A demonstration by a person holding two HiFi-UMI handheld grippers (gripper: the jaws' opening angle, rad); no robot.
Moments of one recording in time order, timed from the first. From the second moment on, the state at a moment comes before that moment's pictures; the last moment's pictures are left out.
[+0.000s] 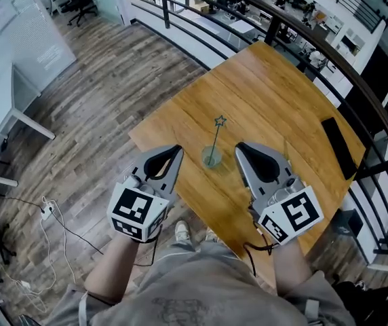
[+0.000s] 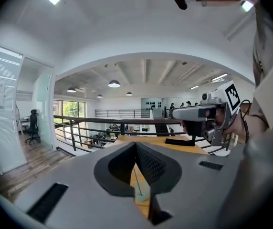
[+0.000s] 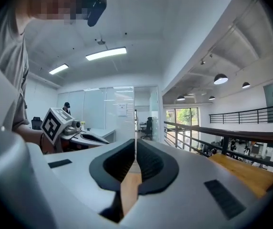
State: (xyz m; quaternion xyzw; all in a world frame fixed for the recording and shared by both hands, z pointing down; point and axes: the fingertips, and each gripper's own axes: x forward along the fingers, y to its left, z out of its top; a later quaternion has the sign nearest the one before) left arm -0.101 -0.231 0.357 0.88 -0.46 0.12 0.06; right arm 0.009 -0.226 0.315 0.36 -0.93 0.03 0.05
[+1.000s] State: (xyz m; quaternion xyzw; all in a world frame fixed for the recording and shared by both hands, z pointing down) left arm -0.106 -0.194 0.343 0.88 -0.47 0.11 0.06; right arm 0.004 -0.162 0.301 0.33 -0.94 0.05 0.04
